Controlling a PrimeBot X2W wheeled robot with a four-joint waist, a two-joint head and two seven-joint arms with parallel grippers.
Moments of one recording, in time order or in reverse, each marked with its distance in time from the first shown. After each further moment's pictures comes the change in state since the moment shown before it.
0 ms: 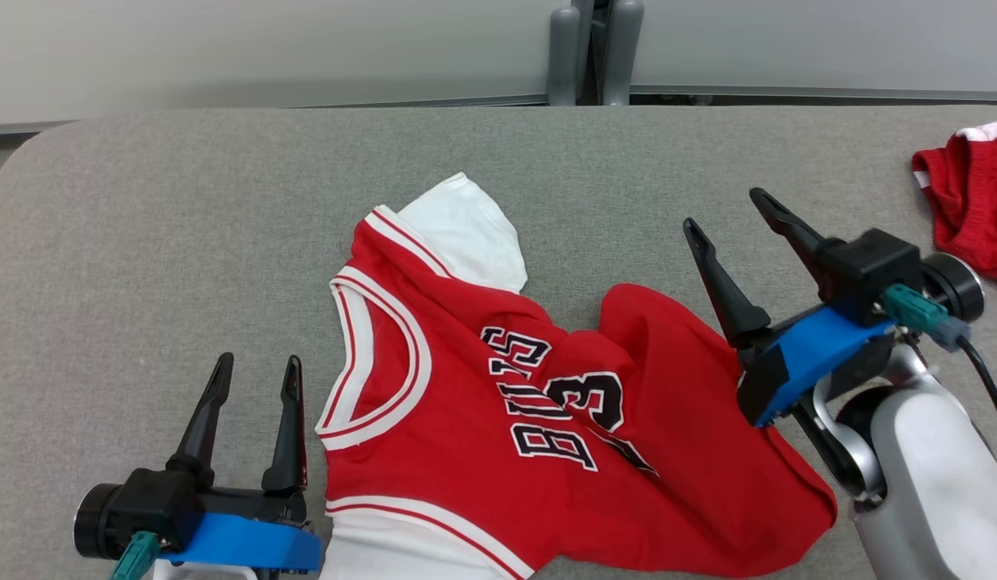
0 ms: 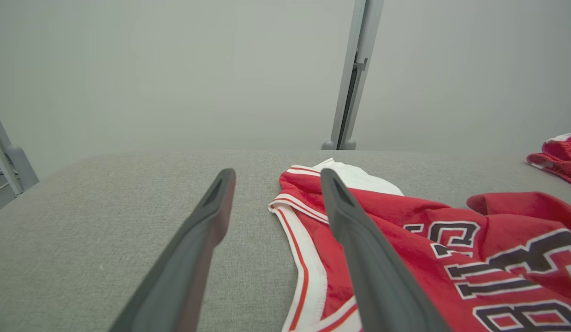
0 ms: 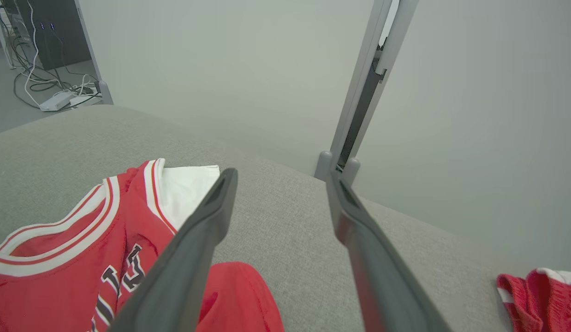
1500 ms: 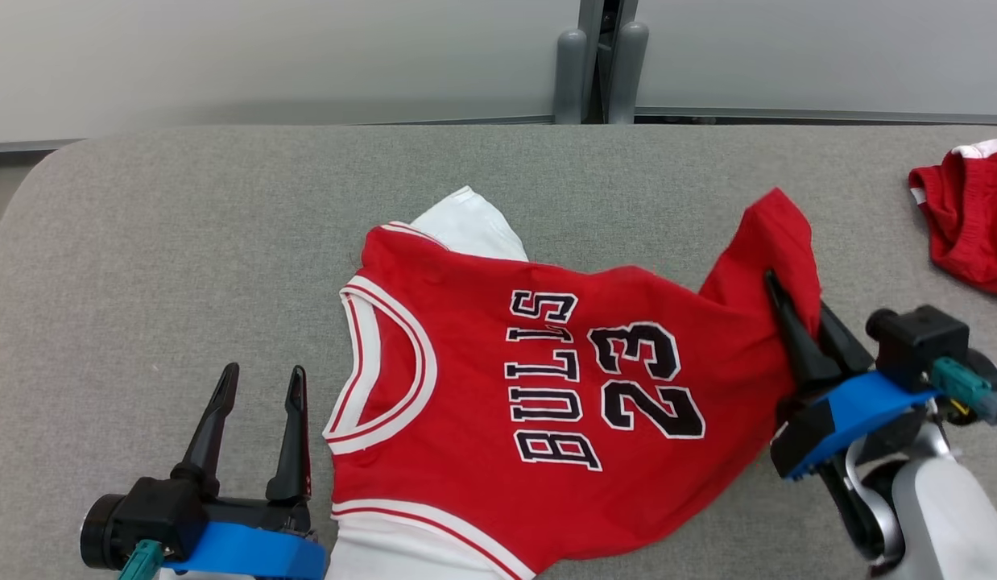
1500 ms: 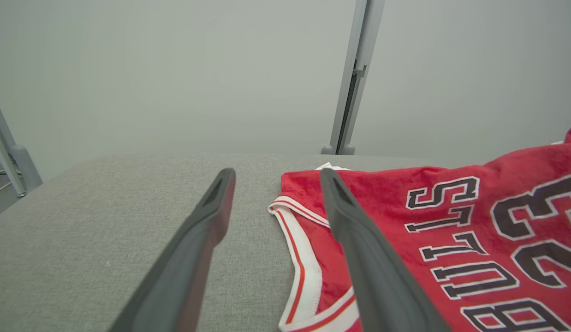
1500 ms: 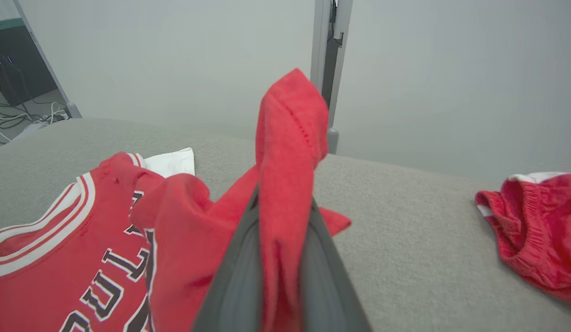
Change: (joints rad) left arm 0.010 -0.001 -0.013 0.005 -0.015 0.017 0.000; right arm 0.068 0.034 -0.094 0.186 0.050 0.000 -0.171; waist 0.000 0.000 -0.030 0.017
